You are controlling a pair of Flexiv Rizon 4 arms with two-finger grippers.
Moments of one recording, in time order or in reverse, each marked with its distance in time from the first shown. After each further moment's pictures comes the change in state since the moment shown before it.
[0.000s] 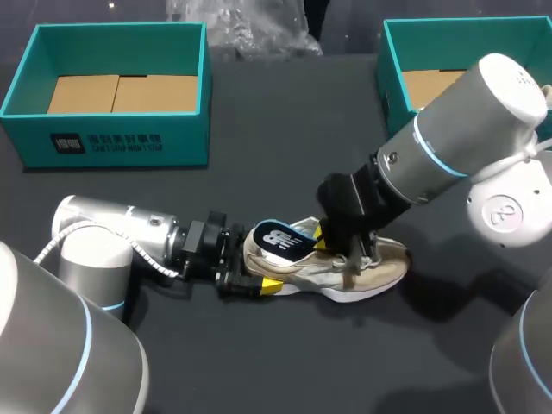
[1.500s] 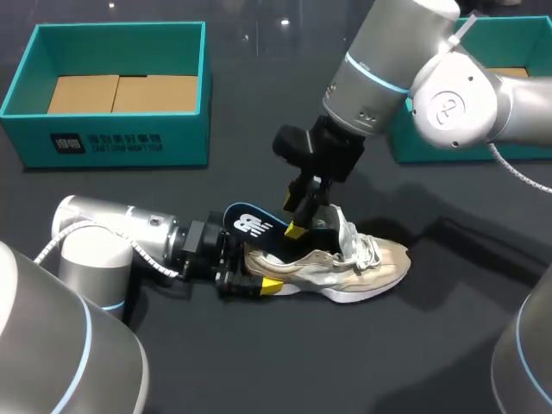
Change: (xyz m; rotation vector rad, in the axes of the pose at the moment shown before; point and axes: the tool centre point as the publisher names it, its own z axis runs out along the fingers) left arm 0.000 0.000 0.000 0.000 0.000 0.000; right arm -0.033 0.043 0.001 0.075 0.291 0.364
